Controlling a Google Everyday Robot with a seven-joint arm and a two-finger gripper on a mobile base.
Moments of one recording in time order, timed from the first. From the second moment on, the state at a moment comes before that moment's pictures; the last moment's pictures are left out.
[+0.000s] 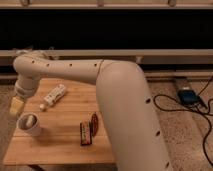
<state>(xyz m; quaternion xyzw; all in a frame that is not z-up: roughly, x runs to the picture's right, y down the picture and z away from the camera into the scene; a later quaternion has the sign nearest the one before) -0.398 0.070 0.686 -0.42 -0.20 0.19 0.87</state>
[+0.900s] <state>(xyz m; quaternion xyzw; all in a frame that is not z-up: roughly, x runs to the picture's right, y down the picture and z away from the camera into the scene) -0.388 0.071 0.691 -0.41 -0.17 0.21 0.87</state>
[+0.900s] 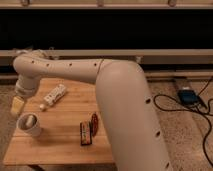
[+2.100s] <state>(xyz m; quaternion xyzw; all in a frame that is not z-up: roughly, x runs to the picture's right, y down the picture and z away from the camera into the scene) -0.116 0.150 0.767 -0.38 0.10 0.44 0.81</state>
